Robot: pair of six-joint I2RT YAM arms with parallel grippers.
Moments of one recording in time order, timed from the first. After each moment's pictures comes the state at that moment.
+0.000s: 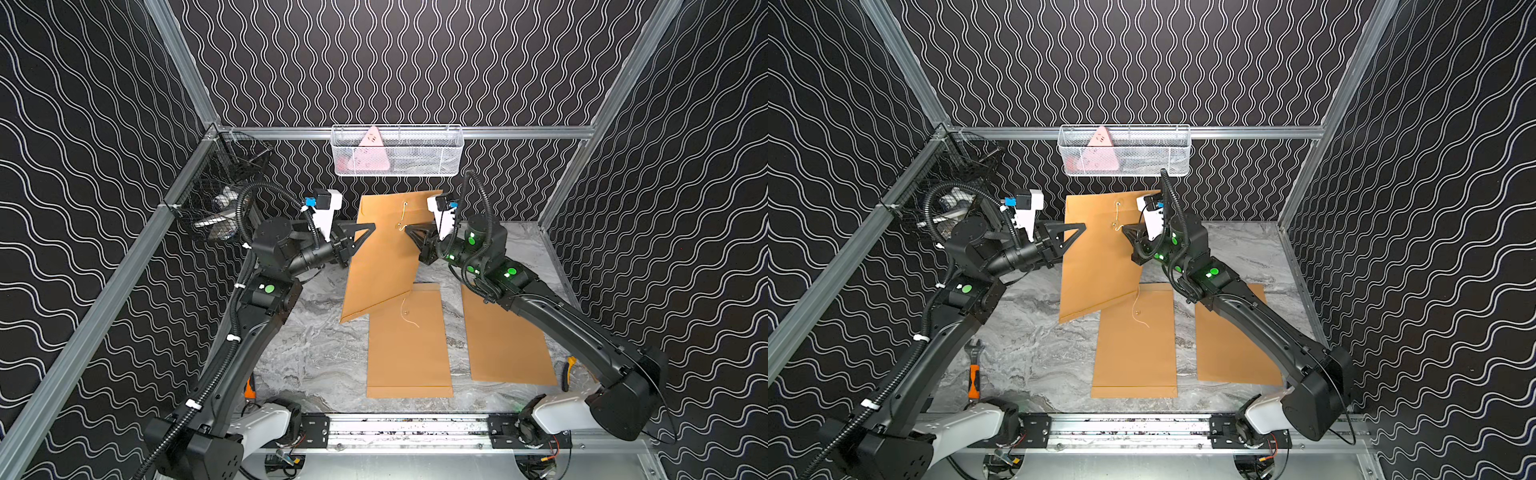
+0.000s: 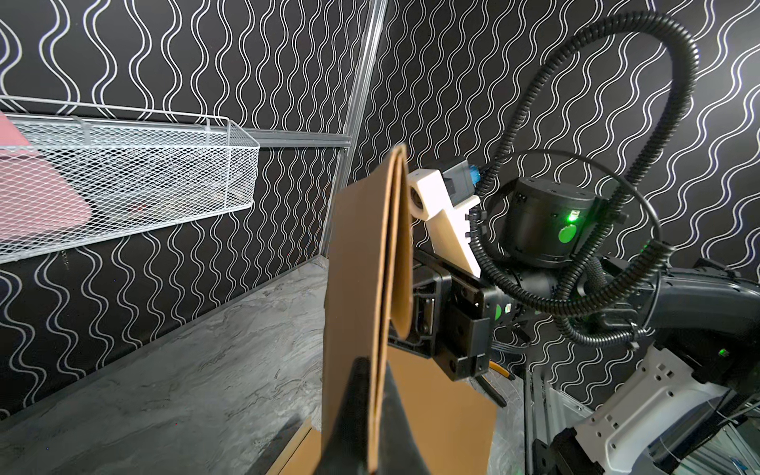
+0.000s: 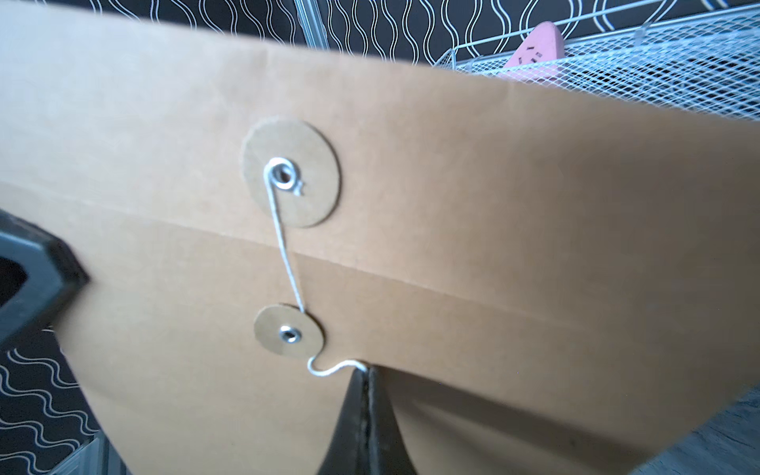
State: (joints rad) left arm -0.20 1.14 1.19 0.06 0.77 -0.34; right arm 0.66 1.42 1.34 -0.03 -0.20 0.22
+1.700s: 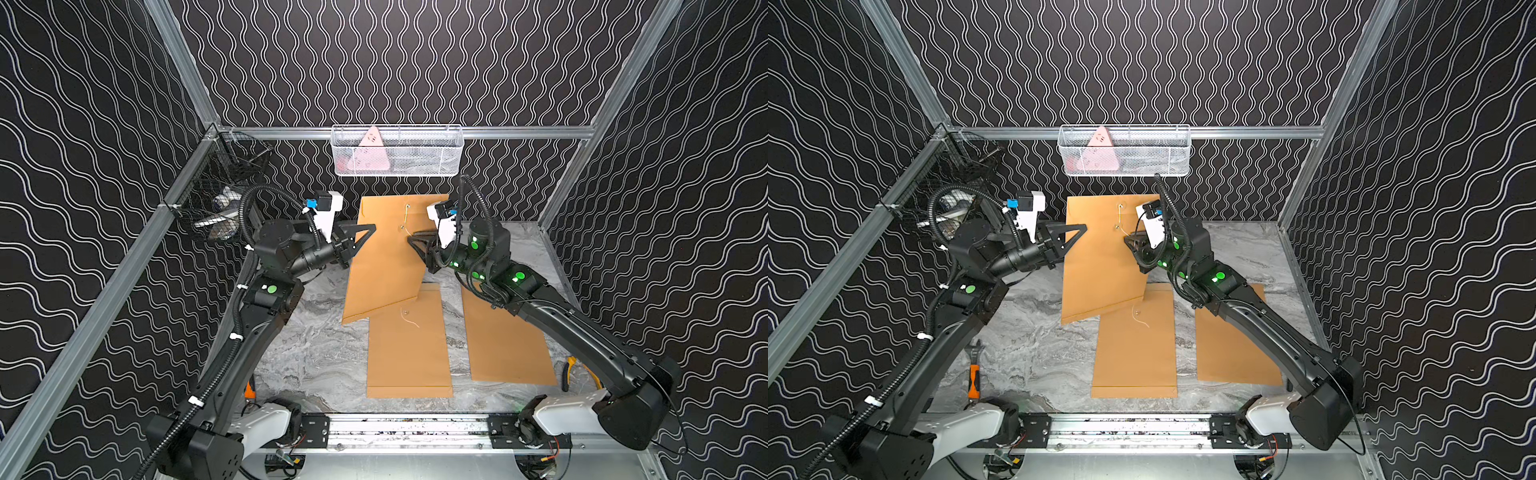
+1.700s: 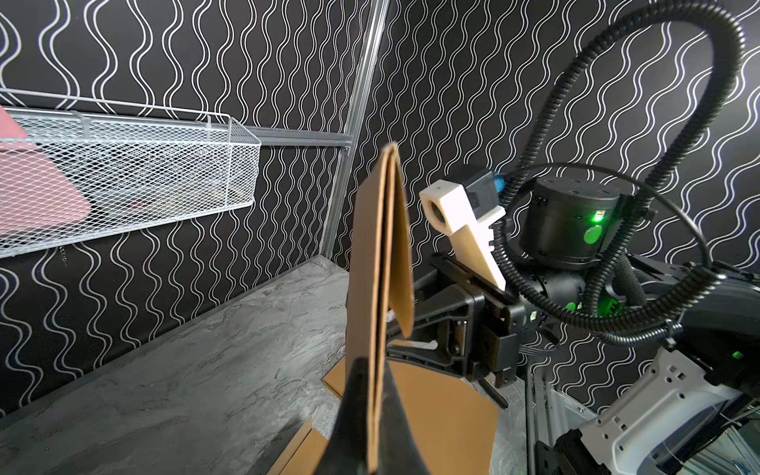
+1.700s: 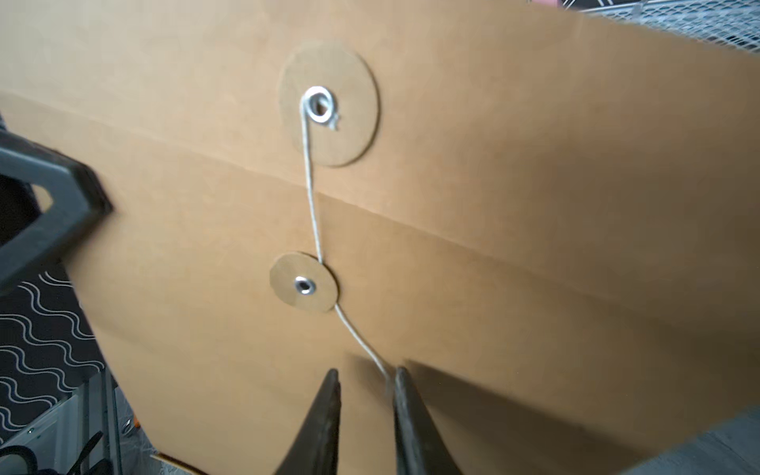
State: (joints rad) left arm -0.20 1.14 1.17 0.10 0.78 -0.35; right arm 0.67 1.37 1.34 -0.17 -0.17 0.13
